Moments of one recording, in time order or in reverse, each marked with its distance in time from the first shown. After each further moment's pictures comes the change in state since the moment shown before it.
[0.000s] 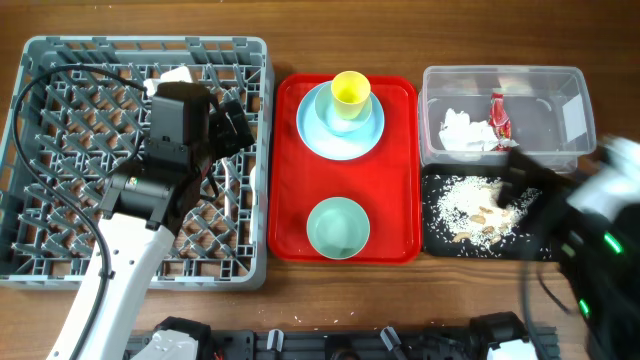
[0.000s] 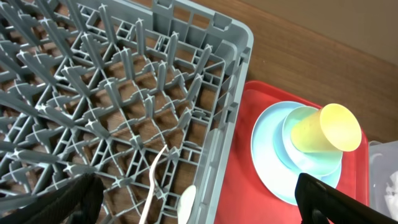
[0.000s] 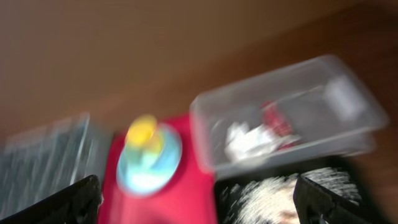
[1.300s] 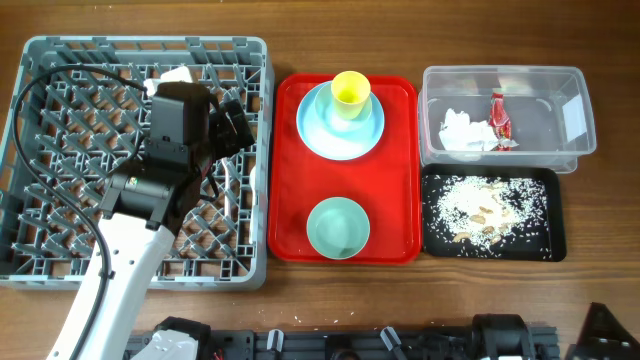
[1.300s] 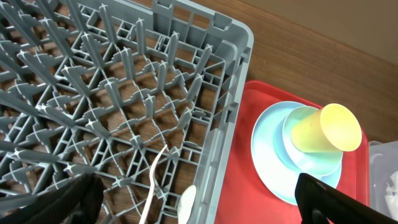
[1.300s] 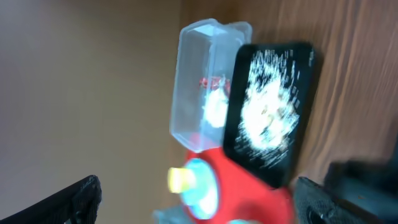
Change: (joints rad) left arm 0.000 0.000 0.000 0.000 0.000 0.000; right arm -0.176 -0.535 0.014 -0.585 0.087 1.038
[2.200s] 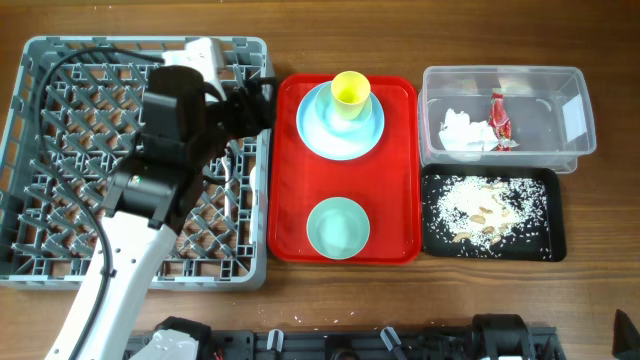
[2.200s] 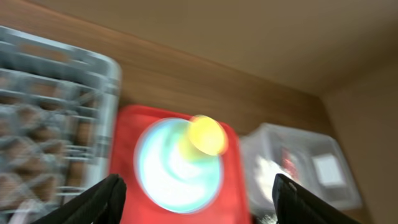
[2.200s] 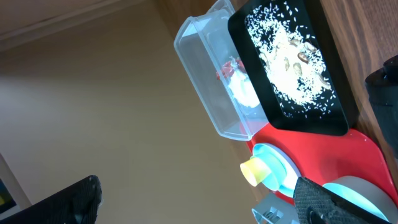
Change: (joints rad) left arm -0.024 0.012 0.021 0.261 0.369 -0.015; right arm 0.000 0.000 -0.002 -0.002 0.000 0.564
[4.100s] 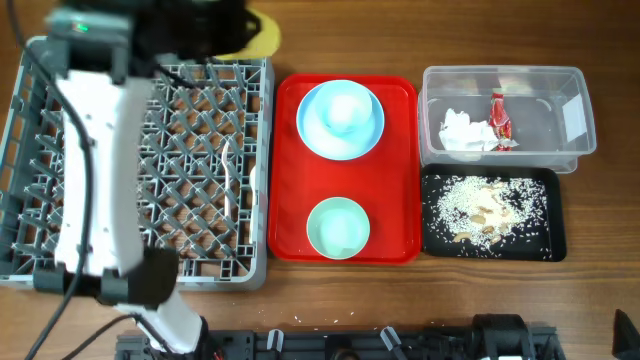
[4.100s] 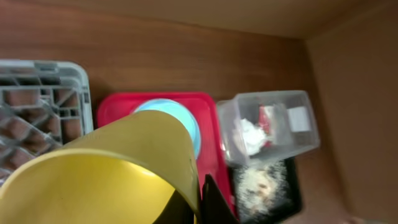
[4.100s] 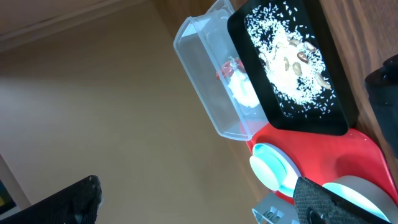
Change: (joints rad) left arm 0.160 0.644 1.185 -0.900 0.365 0.279; right arm 0.000 0.000 -0.002 0.000 0.000 0.003
